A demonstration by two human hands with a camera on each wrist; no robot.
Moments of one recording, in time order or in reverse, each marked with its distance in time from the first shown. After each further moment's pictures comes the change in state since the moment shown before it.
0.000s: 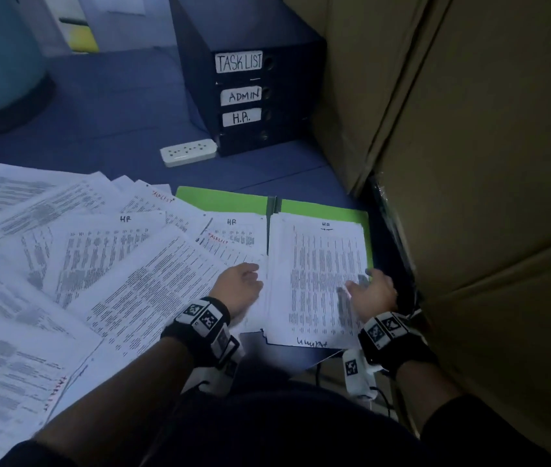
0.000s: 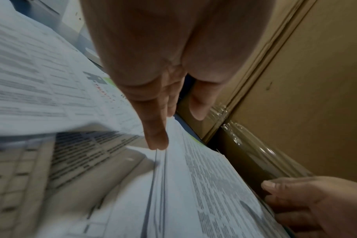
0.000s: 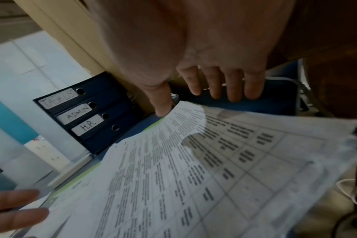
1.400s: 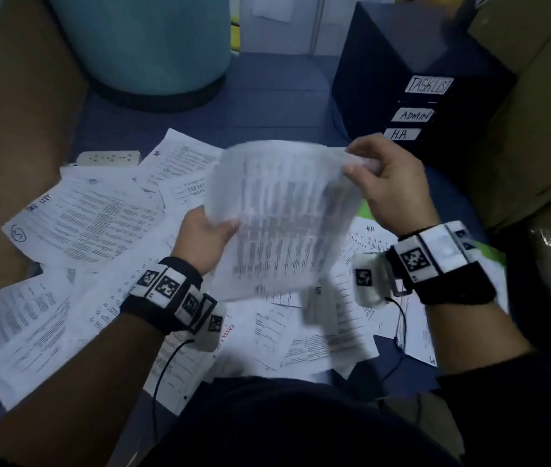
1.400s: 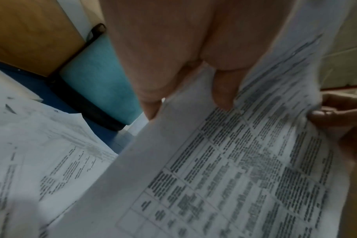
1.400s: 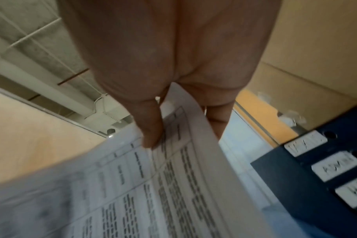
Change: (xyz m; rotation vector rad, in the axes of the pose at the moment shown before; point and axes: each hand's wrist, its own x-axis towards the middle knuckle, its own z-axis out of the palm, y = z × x) left_hand -0.110 -0.060 -0.299 -0.147 0.567 0.300; right_hand -0.191 -0.328 0.037 0.344 -0.167 -1.005
